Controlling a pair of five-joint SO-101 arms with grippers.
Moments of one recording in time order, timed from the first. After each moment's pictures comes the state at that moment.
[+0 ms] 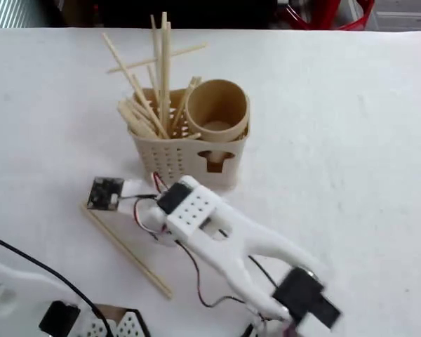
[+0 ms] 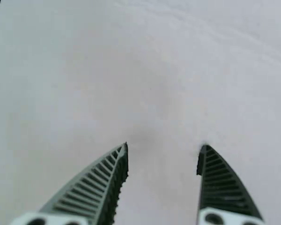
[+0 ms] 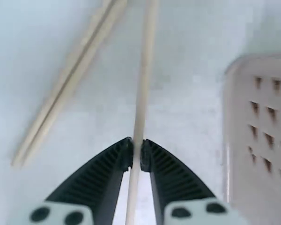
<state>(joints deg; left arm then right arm) -72.6 23.2 -11.9 61.1 -39.3 -53.7 -8.0 27.8 61.5 33.8</state>
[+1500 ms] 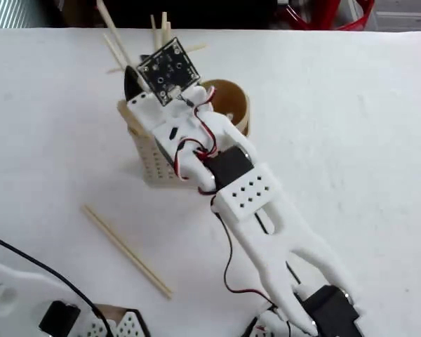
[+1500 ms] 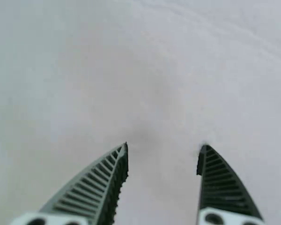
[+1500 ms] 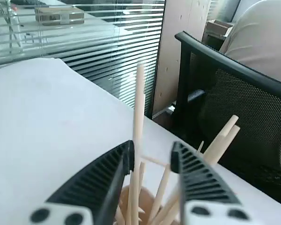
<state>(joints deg) -72.6 23.2 -11.9 63.2 -39.3 -39.6 -17.0 14.7 22.1 11.6</state>
